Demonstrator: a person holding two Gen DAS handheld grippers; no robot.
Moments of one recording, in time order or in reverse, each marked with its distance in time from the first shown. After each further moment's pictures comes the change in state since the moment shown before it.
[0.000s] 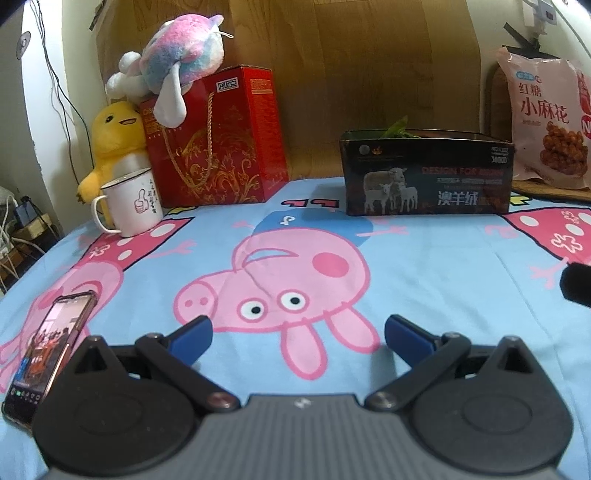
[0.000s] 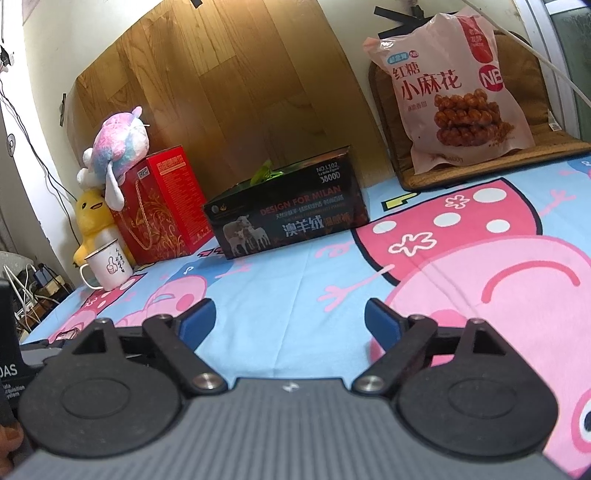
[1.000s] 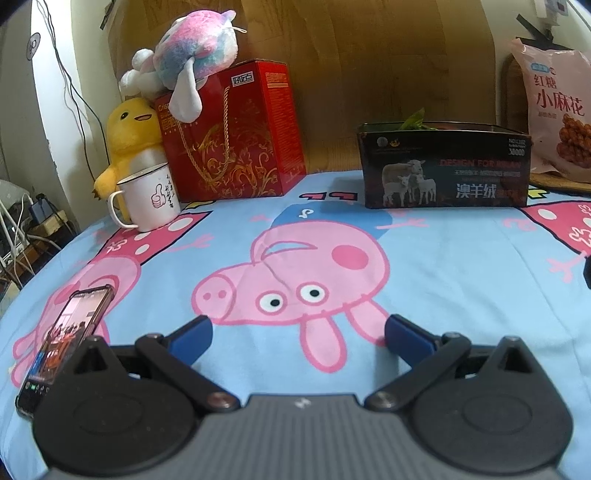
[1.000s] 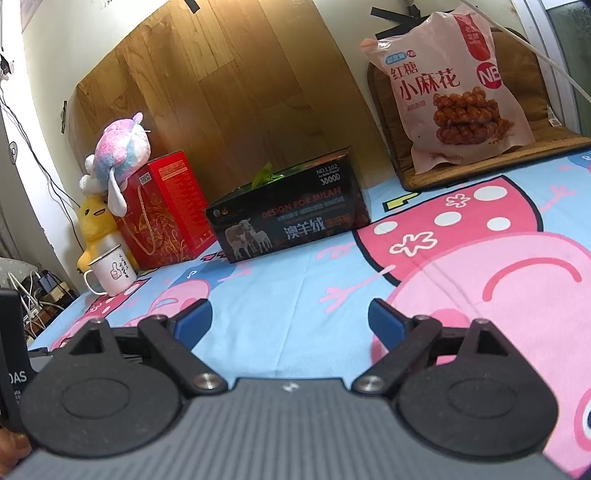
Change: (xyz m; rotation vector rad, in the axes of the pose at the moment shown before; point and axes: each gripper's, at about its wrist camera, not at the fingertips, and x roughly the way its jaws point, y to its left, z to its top) left arm 0.001 0.003 -0.001 -0.003 0.024 0.054; right arm 0.000 -0.002 0.000 0.018 -0.009 0.014
